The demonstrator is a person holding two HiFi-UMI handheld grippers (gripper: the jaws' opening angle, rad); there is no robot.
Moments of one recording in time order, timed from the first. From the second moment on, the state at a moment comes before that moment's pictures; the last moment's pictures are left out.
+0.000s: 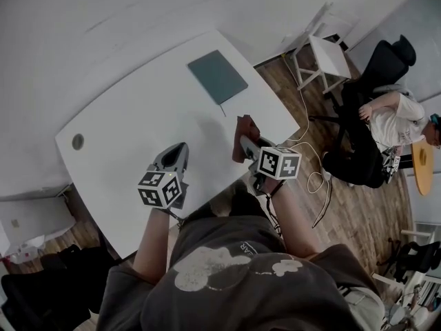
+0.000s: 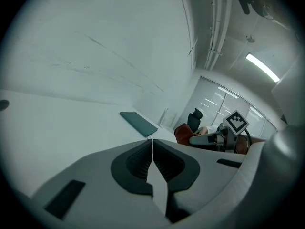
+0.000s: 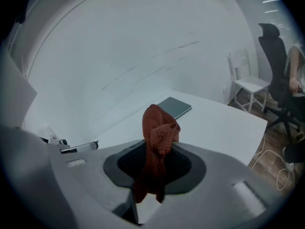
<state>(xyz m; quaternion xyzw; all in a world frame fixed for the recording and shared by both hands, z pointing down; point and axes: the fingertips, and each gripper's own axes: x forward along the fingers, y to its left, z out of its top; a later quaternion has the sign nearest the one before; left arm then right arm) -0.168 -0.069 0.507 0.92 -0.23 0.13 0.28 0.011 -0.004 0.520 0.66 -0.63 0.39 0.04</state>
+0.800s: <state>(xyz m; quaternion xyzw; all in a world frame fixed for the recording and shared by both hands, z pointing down) -0.114 -0.119 0.505 0.86 -0.40 0.09 0.29 0.102 -0.127 0.518 0.55 -0.74 0.39 0.07</state>
